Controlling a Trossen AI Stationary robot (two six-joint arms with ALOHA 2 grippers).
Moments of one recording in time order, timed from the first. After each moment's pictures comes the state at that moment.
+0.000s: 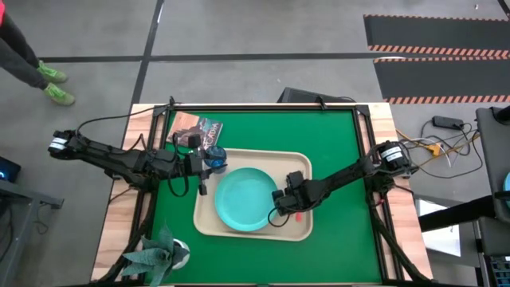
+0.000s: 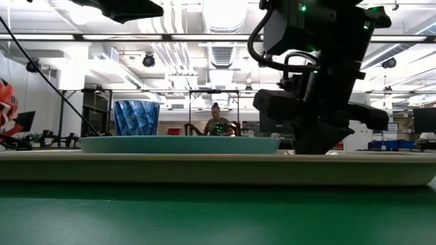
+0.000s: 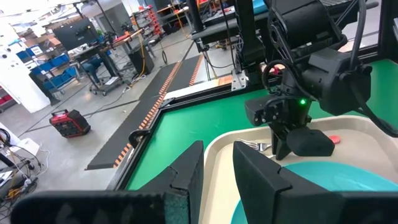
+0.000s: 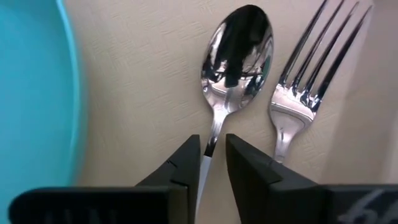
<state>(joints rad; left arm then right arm) -0.22 0.88 0.63 0.10 -0.45 0.27 0.29 1.90 1.12 -0.70 0.40 1.58</state>
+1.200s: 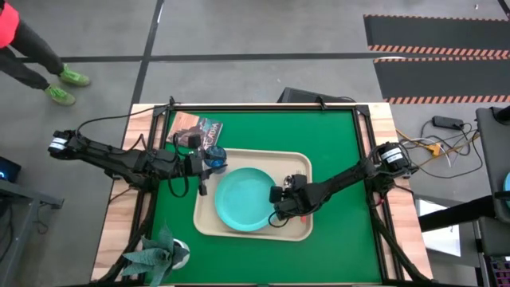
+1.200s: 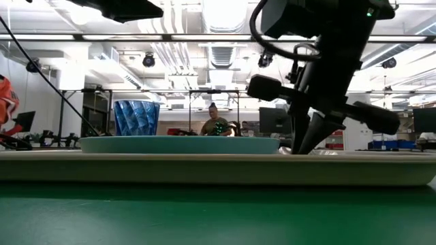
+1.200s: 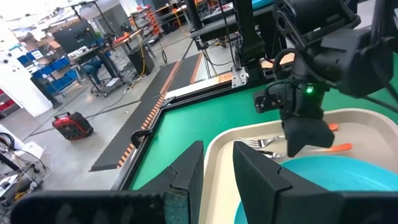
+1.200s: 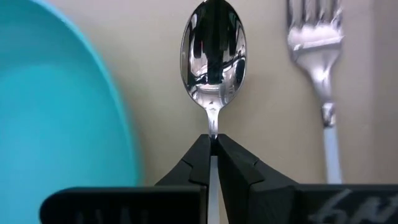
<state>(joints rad) -0.22 0.88 0.63 0.09 -0.45 0.30 0.32 1.89 1.16 -0.68 0.42 1.97</state>
